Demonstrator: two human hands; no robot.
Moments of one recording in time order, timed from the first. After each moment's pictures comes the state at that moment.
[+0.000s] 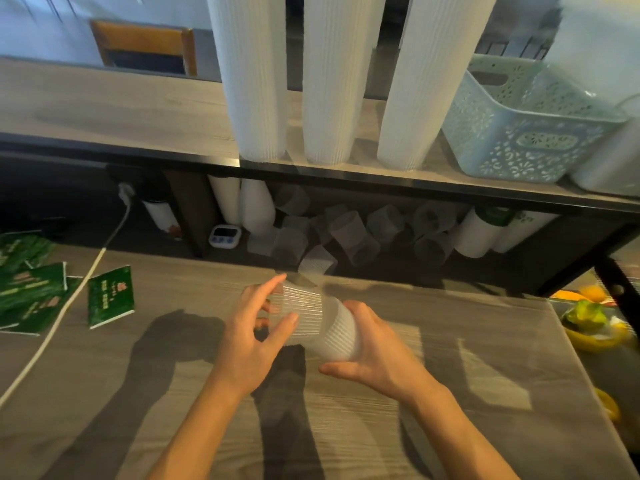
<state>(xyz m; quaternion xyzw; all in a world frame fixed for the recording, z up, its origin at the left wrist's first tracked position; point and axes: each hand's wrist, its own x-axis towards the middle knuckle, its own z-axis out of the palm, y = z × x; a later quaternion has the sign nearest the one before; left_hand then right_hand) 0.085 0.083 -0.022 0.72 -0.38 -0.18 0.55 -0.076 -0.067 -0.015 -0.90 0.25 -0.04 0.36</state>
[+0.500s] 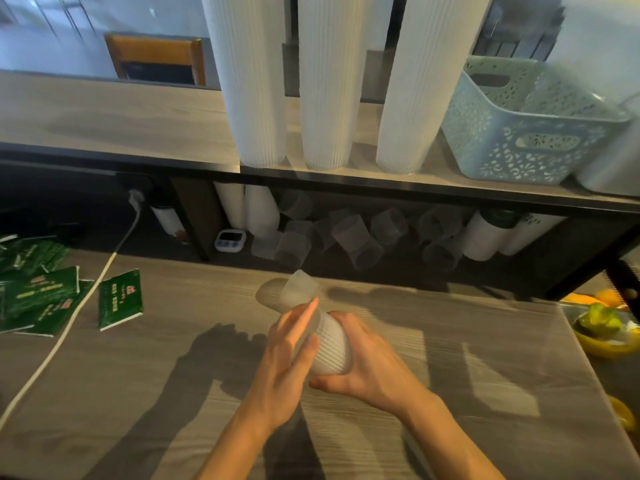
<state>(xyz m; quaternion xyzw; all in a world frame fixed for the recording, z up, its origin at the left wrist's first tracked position) 0.039 0.077 -0.032 0.73 -0.39 -0.25 0.51 -0.075 -0.056 -0.010 -0.90 0.21 -0.04 0.37</state>
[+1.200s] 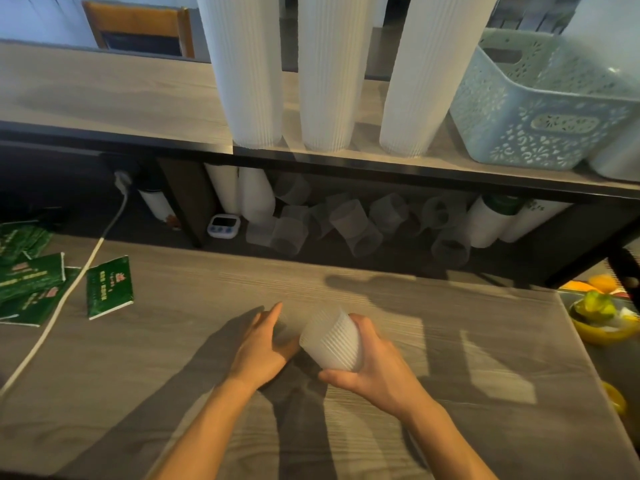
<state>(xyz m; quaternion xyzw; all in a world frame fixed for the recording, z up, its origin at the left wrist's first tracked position) 0.089 0.067 -0.090 0.86 -0.30 -0.32 0.28 -0.091 -0.054 -0.038 -0.85 0.31 -0.01 0.42</state>
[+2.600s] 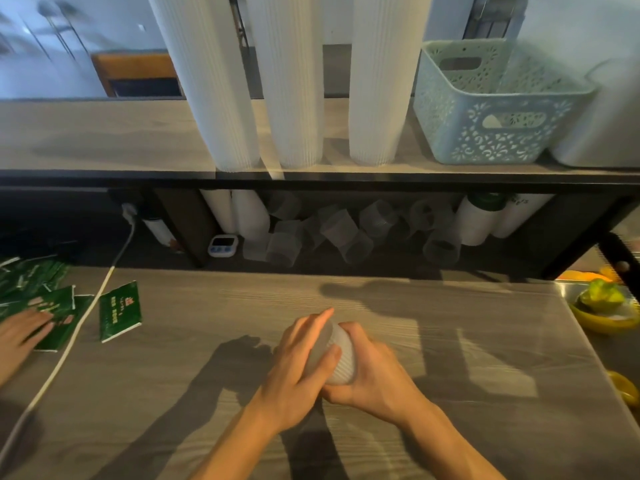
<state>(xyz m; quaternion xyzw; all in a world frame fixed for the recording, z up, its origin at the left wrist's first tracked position) 0.020 0.063 -0.026 0.74 -0.49 -0.25 0.39 -0.105 -0.051 -0.024 -0.87 0.26 -0.05 0.41</state>
